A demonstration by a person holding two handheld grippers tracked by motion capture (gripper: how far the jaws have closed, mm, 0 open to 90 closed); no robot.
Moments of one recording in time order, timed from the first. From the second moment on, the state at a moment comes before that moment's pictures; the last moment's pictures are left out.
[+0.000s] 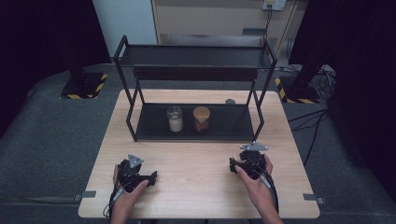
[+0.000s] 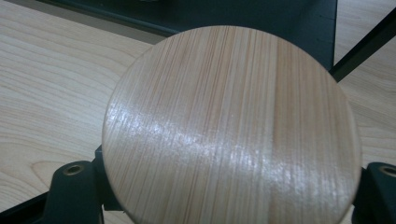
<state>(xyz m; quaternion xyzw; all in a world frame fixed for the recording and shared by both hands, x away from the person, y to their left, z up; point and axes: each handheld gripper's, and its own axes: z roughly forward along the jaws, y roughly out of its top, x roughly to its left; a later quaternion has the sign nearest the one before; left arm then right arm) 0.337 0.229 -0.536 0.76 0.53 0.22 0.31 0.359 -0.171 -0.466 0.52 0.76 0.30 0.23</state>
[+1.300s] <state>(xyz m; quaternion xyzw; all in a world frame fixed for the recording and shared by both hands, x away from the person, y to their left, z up) 0.337 0.230 -0.536 0.76 0.53 0.22 0.31 0.376 -0.130 -0.468 0.50 0.78 0.30 0.22</state>
